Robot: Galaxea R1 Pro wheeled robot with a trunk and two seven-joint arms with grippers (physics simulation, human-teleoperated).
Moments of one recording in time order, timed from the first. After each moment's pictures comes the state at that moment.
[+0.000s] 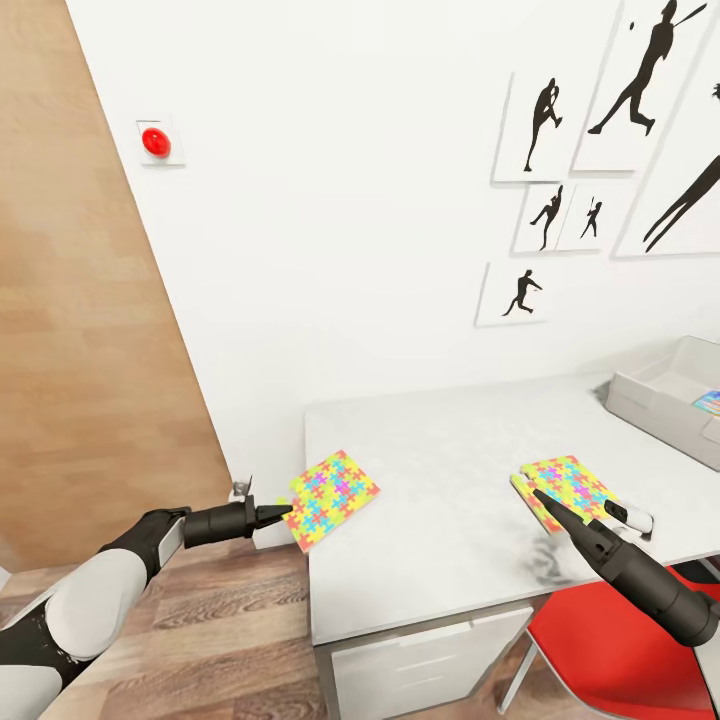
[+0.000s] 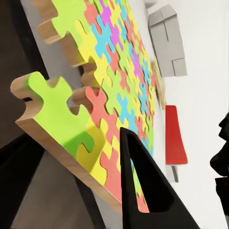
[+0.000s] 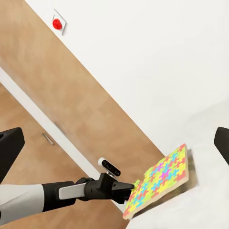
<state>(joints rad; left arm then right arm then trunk) -0.94 0.13 0.74 -0.18 -0.53 0.55 -1.37 -0.17 -0.18 -0.46 -1.50 -0.68 0.62 1.22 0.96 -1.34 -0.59</state>
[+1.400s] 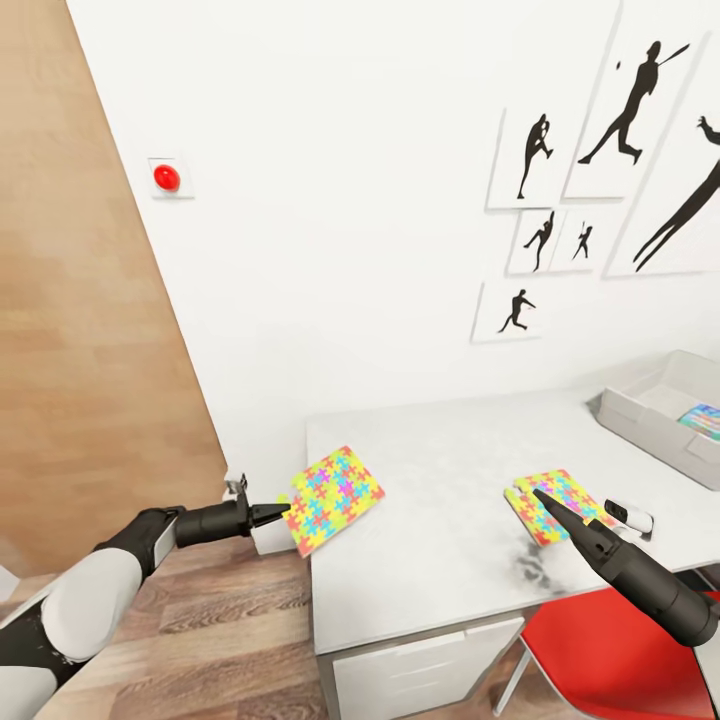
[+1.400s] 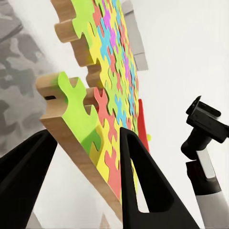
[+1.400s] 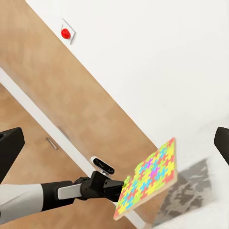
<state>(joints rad) -0.94 0.15 0.71 -0.18 -0.55 0.56 -1.53 -0.17 -0.18 -0.46 -1.50 -0.68 0.62 1.22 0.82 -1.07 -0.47</state>
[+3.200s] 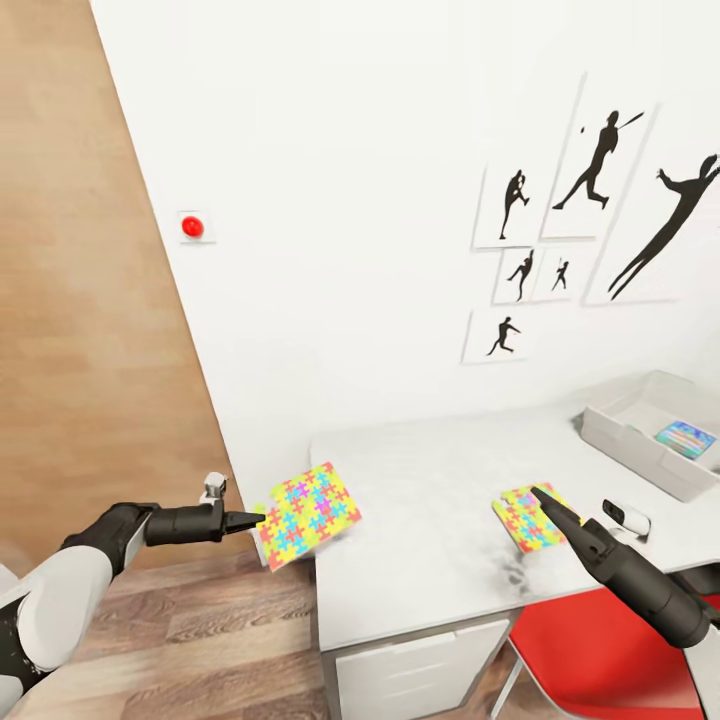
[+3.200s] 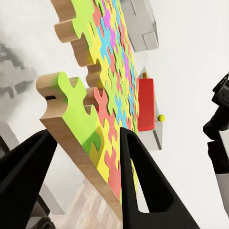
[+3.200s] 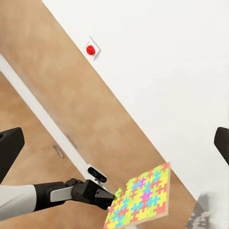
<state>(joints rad) -0.95 0.23 0.55 -0.21 -0.55 0.59 -1.56 -0.17 -0.15 -0.46 -1.50 -0.67 0.55 1.23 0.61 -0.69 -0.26</state>
